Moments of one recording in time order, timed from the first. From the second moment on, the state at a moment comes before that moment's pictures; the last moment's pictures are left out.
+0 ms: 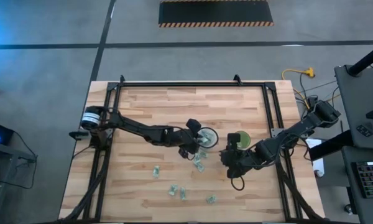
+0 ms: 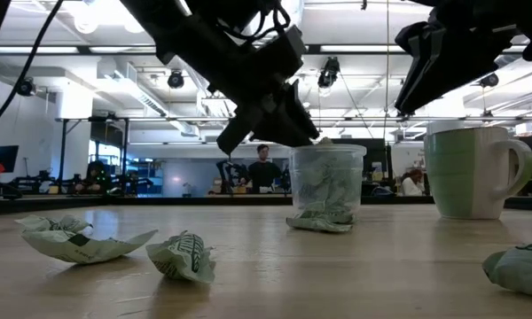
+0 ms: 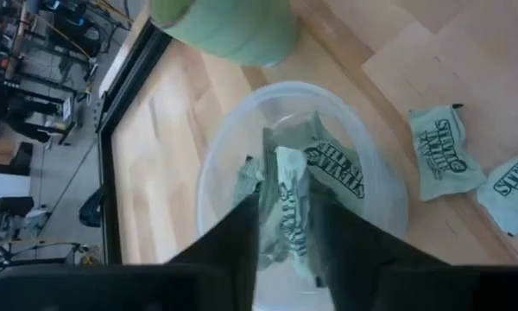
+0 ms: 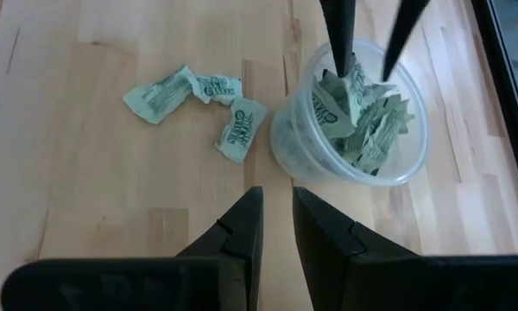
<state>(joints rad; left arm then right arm) -0.10 1.82 1.13 0.09 -0.31 0.76 0.52 1.44 0.94 -0.62 0.58 0.32</state>
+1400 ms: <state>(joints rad) -0.30 1.46 0.93 -0.35 -0.48 -0.02 0.50 1.77 0.83 -0.03 0.63 0.53</state>
